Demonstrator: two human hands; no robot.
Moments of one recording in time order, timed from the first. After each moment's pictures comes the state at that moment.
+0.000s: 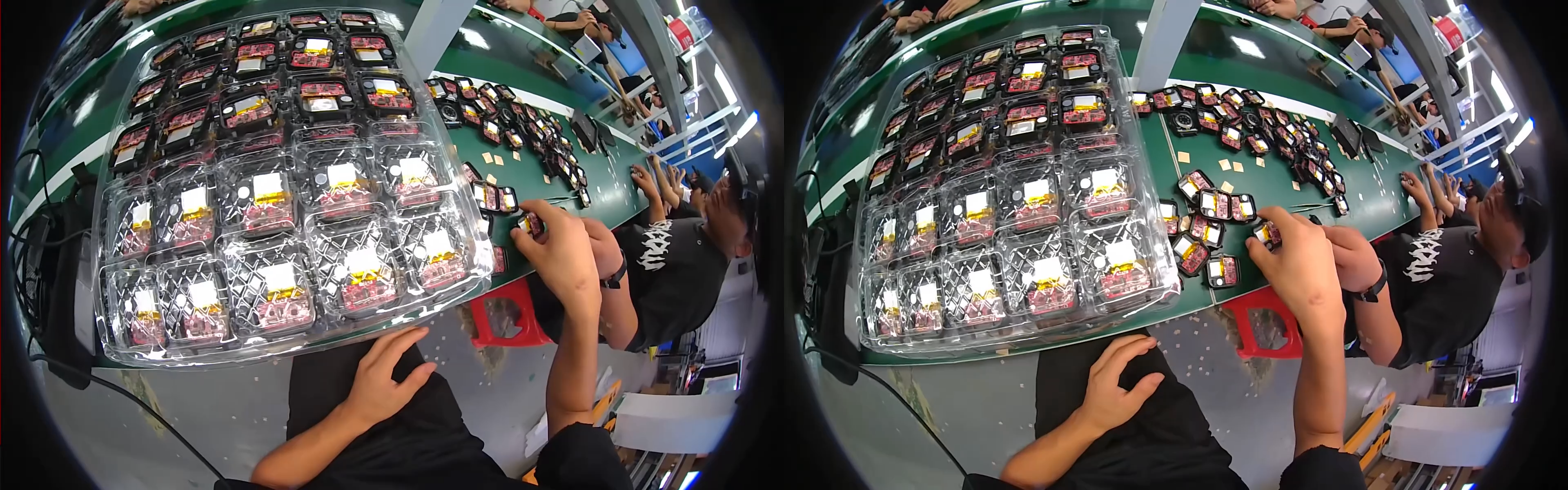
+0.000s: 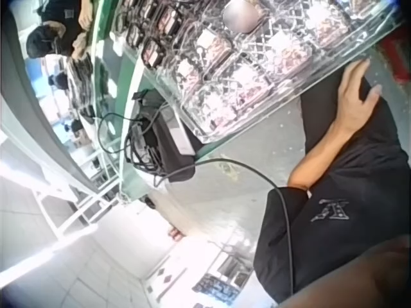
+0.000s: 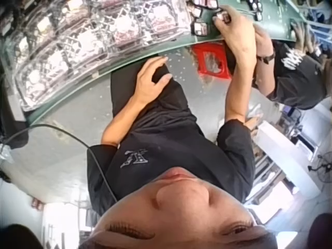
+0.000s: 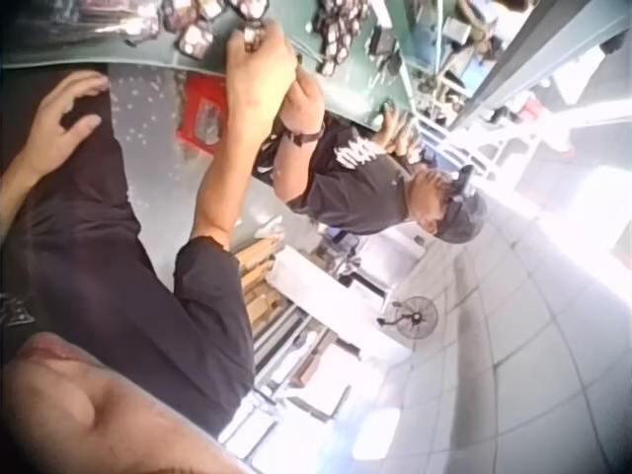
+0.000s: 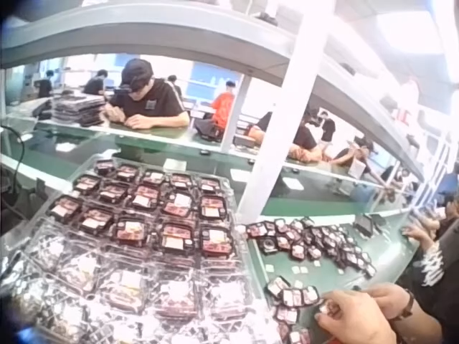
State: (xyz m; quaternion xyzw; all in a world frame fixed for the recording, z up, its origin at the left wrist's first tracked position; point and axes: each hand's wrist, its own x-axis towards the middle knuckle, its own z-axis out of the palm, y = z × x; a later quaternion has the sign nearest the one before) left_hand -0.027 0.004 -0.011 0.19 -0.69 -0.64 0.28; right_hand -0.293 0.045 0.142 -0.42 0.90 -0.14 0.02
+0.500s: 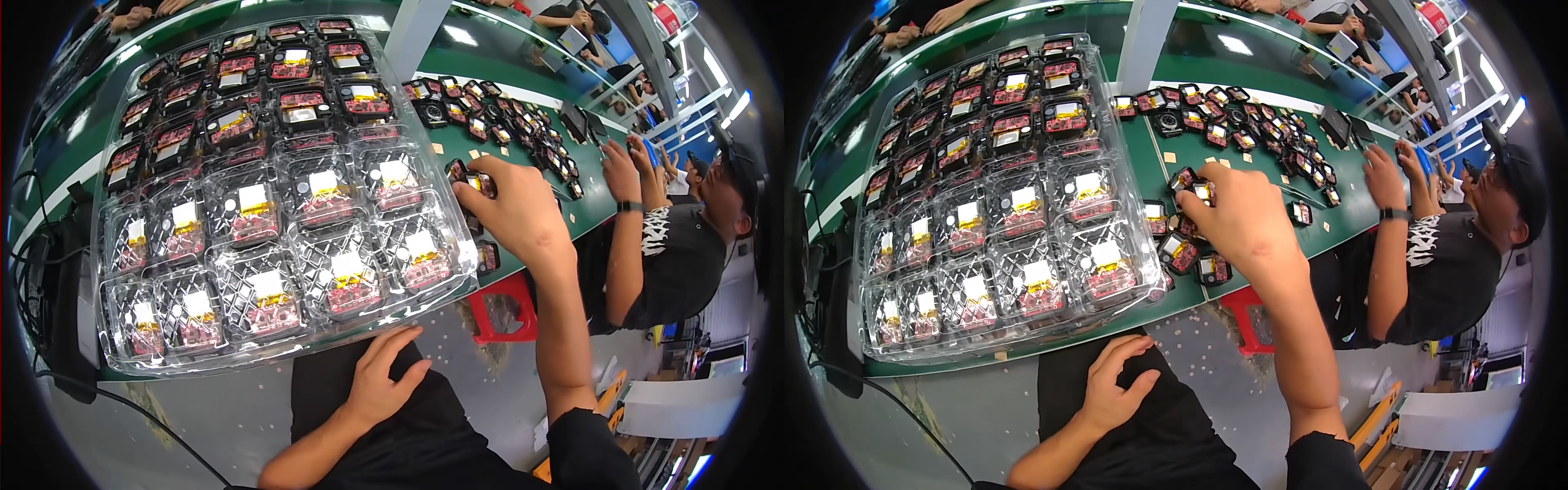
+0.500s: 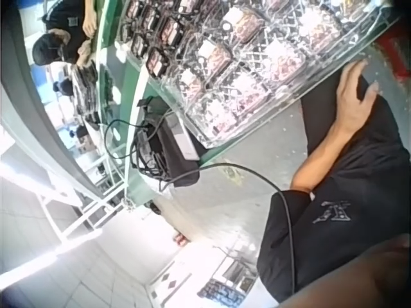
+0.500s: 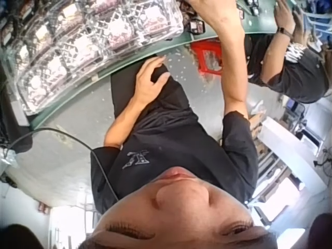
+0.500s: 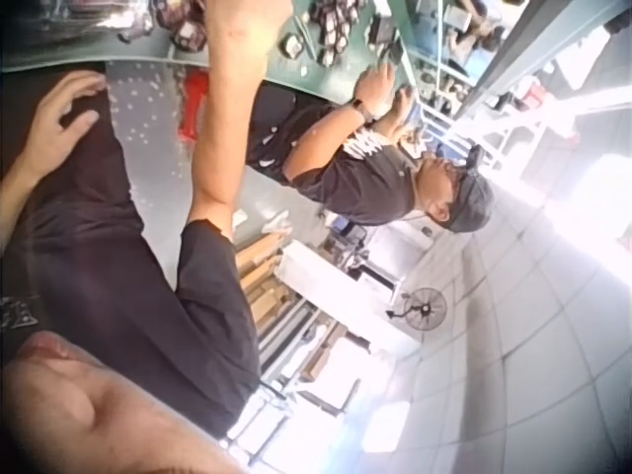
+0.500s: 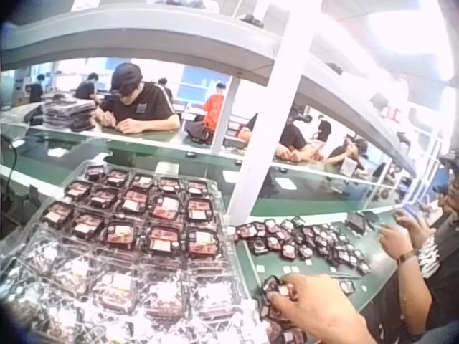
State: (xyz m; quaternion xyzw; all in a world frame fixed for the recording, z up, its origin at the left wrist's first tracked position) left_hand -0.031 0.002 -0.012 0.18 -0.70 -0.62 0.30; right_hand -0.280 -0.021 0.155 -0.44 0.88 -0.16 0.00
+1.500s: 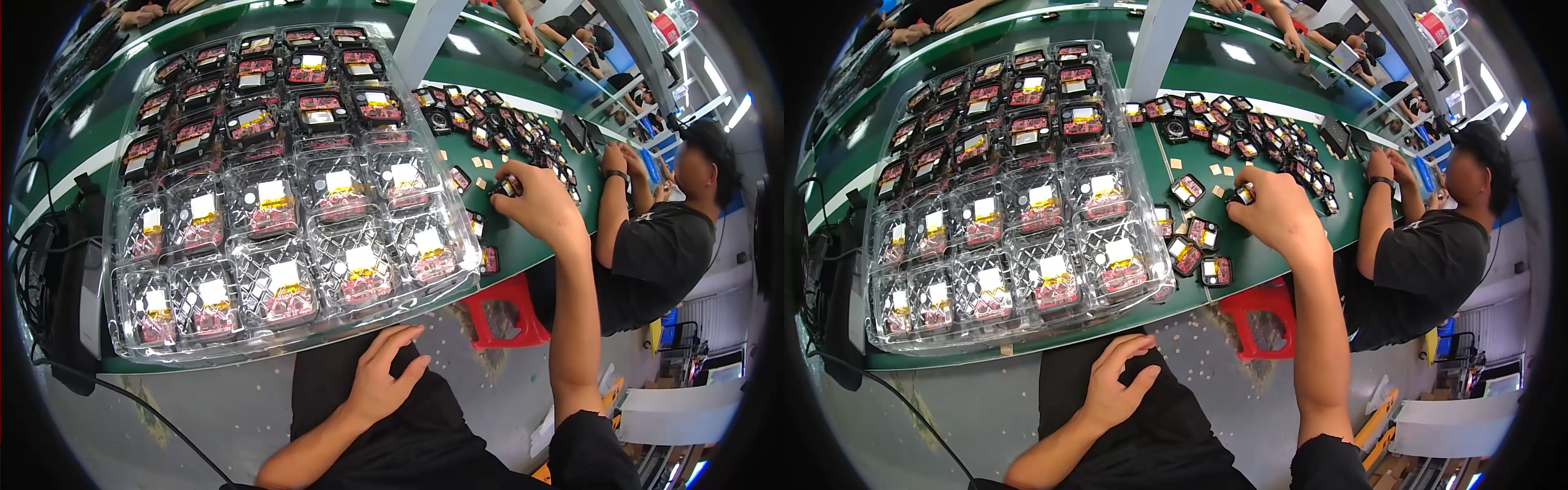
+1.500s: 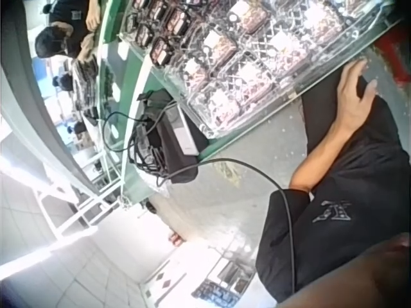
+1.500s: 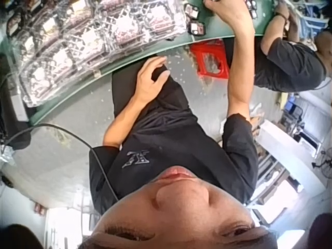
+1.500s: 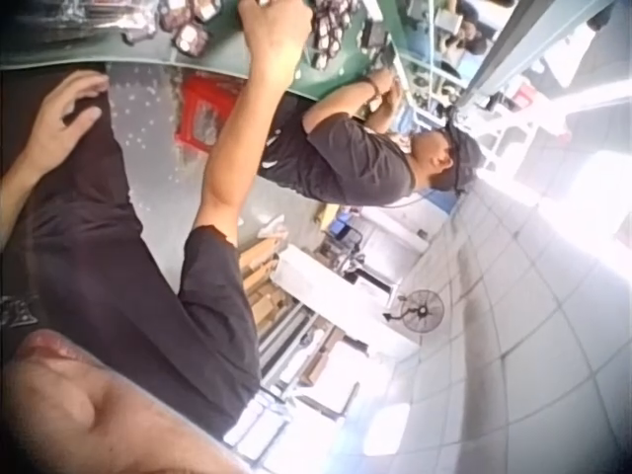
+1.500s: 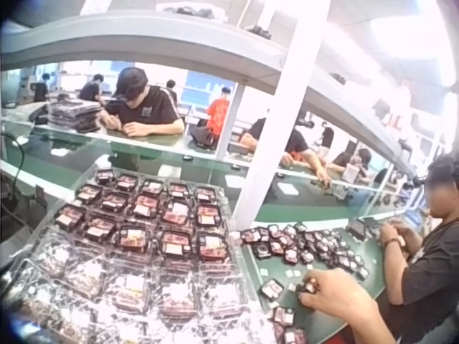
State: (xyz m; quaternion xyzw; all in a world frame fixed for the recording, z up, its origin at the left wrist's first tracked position) left_hand -0.030 0.001 -0.009 0.18 -0.67 -0.66 0.29; right_hand -0.327 -0.002 0.152 -0.46 0.88 -0.09 0.04
